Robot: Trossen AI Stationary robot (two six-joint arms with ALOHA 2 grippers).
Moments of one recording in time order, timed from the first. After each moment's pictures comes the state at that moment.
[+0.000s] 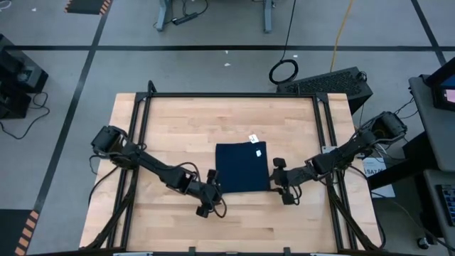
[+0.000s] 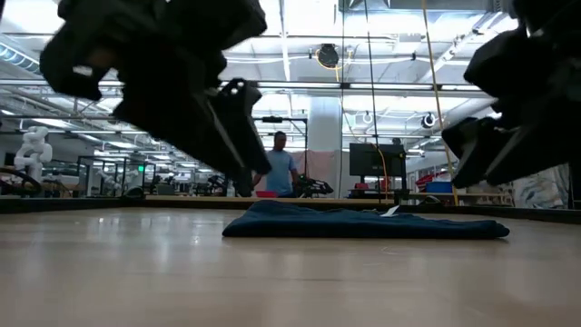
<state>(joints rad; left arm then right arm) -0.41 1.78 0.99 -0.05 -0.15 -0.02 0.43 1.31 0.34 0.31 0.15 0.24</state>
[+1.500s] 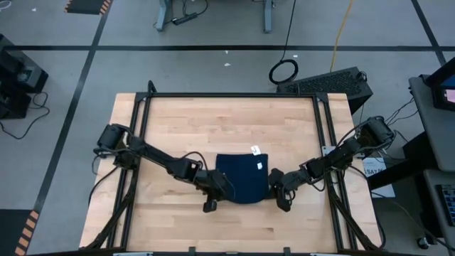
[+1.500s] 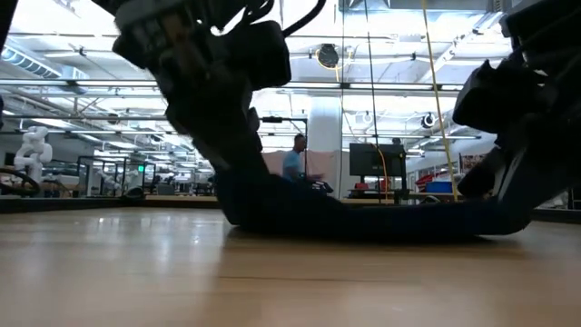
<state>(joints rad) -0.29 1.82 0.99 0.01 0.17 -0.36 0.43 1.53 0.34 0.54 -0.01 0.66</state>
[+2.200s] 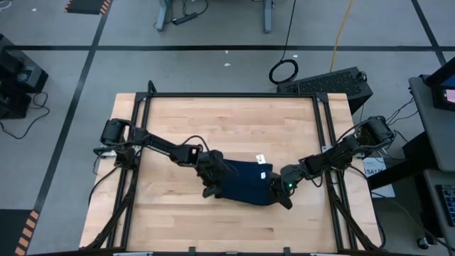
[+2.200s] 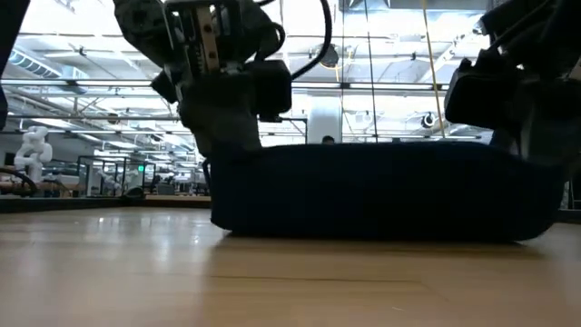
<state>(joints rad) -0.10 1.82 0.92 0.12 0.65 -0.54 0.36 1.53 0.34 0.66 -0.33 0.87</state>
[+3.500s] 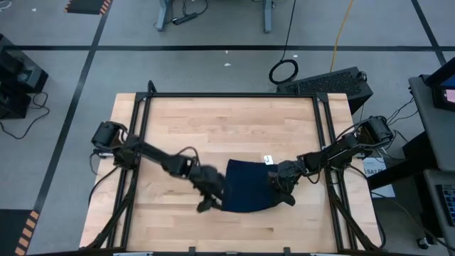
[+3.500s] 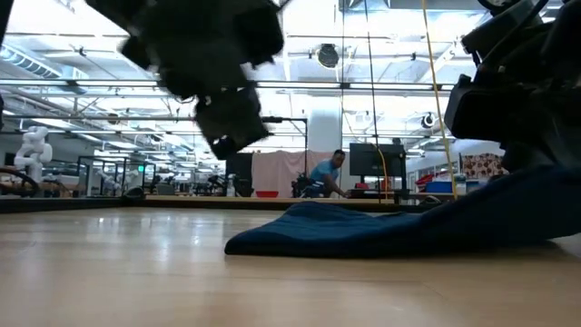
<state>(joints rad) -0.24 1.75 0.92 0.19 0.45 -0.46 0.27 1.53 0.34 0.58 -0.57 0.88</state>
